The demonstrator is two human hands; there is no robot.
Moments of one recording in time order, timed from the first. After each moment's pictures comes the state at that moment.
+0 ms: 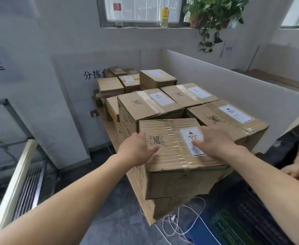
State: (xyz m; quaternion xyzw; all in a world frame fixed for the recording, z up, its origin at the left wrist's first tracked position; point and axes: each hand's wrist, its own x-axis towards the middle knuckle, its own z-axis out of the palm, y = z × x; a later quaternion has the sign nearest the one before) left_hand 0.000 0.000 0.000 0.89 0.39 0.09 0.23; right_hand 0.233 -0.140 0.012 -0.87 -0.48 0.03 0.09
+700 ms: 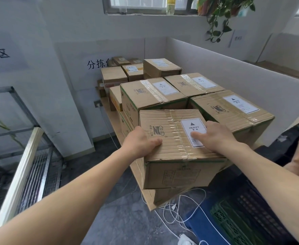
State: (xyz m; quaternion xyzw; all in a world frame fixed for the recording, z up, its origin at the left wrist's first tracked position) left_hand -0.002 -0.010 -0.018 0.79 0.45 0.11 0.40; right_hand 0.224 -0.147 -0.004 -0.89 -0.42 0.06 0.16
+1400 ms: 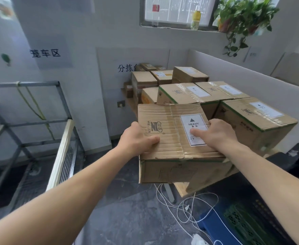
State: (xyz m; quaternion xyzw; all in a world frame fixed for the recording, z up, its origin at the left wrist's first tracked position) left_hand -0.203 -0.004 0.003 0.76 0.48 0.20 0.39; right_hand 0.030 -0.132 0.029 -0.89 -0.39 0.02 0.24
